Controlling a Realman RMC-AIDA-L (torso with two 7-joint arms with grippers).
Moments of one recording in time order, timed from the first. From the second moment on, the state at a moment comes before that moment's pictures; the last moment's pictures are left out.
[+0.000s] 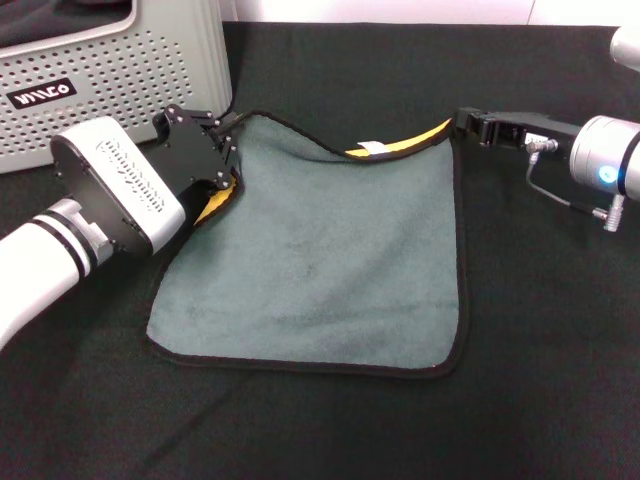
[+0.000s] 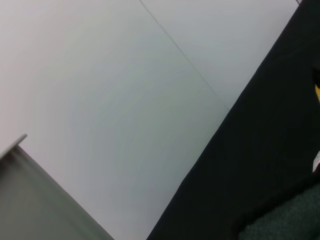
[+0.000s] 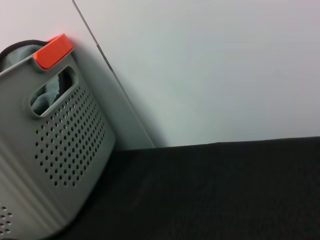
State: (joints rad) left arm -0.59 -2.11 1.02 0.14 0.96 0.92 0.16; right arm 0.77 2.03 -1.53 -0.30 2.22 0.68 -1.65
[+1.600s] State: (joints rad) left arm -0.38 -2.09 1.02 0.17 0.91 1.30 -0.21; right arm 0.55 1.98 -1.45 -0.57 1.98 1.13 -1.86
